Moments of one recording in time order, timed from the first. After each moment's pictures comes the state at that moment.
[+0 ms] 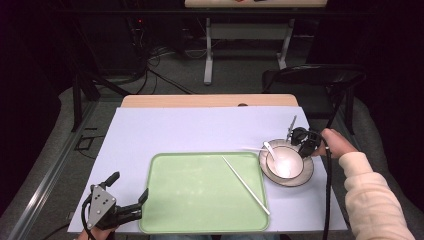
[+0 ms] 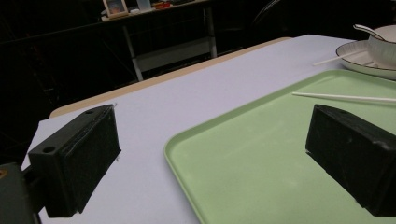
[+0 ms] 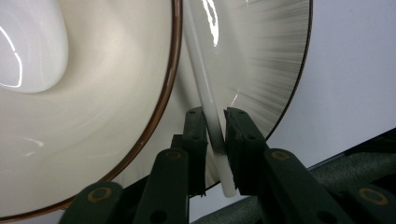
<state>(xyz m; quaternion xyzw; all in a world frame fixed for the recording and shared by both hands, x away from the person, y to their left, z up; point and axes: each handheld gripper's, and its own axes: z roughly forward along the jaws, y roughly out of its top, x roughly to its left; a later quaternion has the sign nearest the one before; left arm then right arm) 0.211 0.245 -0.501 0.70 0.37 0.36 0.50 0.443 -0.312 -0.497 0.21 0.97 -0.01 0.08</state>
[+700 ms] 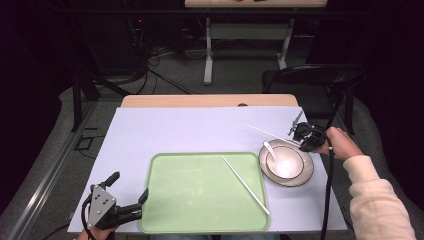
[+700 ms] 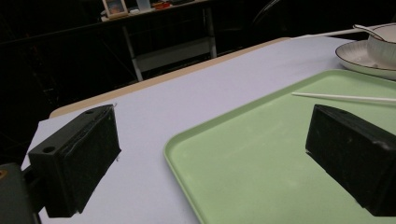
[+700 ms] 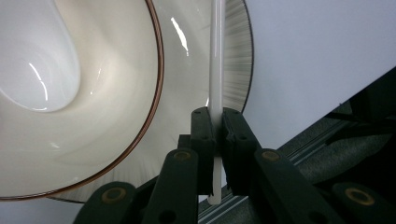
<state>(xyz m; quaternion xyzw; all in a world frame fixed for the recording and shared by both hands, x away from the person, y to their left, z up) 0.211 0.245 -0.501 0.70 0.37 0.36 0.50 0.429 -0.309 -0.466 0.27 0.95 0.02 0.14</state>
